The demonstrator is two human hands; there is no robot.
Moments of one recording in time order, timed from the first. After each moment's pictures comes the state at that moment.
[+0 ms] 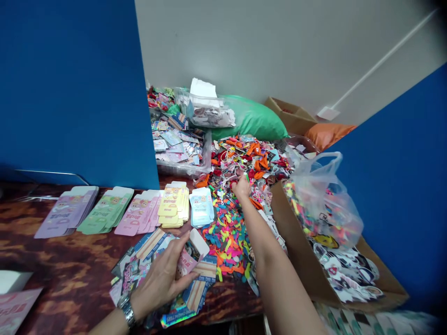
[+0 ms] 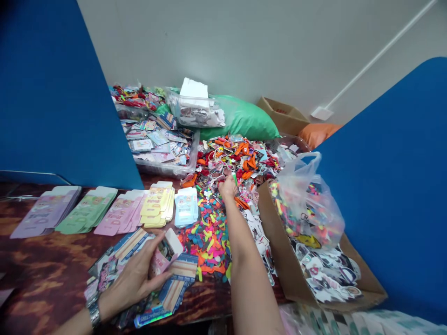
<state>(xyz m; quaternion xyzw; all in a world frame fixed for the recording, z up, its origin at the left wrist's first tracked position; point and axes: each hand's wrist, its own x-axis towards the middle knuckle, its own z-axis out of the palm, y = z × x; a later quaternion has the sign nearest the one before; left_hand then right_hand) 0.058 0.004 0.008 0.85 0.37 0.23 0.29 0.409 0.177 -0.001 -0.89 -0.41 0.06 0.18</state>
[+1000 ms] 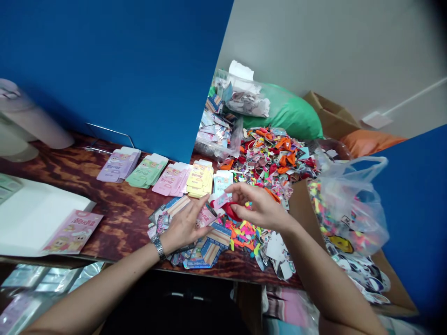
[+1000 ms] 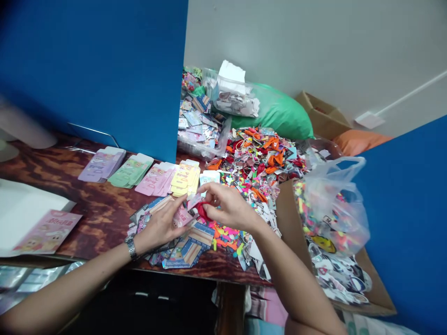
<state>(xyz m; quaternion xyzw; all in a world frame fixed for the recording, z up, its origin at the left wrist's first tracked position) 0.041 0.006 0.019 0.81 0.43 0.28 0.29 0.266 0.031 0.160 -0.45 -0.81 0.33 0.17</state>
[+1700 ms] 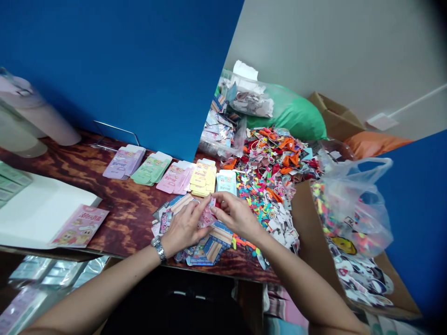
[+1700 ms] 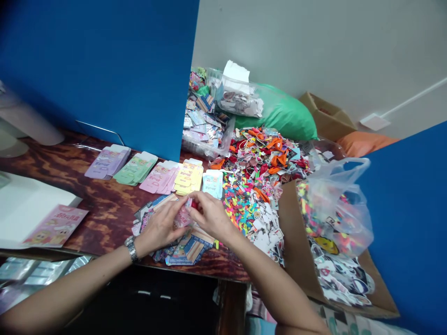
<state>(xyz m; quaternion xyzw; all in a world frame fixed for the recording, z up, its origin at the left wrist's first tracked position) 0.034 -0.004 0.014 0.83 0.44 0.28 0.22 0.224 0.012 0.107 -0.51 -0.76 0.34 0.22</state>
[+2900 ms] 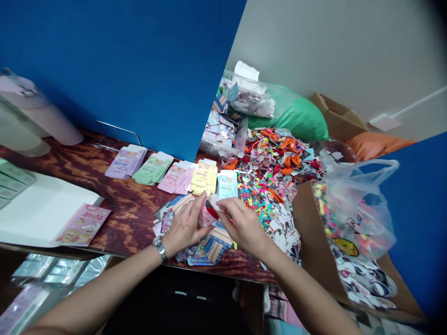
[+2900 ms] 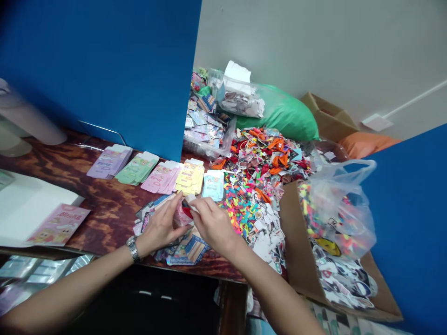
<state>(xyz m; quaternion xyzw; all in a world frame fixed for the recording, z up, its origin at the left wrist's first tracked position) 0.035 -0.005 0.016 0.81 0.43 0.34 0.20 0.223 -0.008 0.109 -0.45 -0.85 0.08 0.25</state>
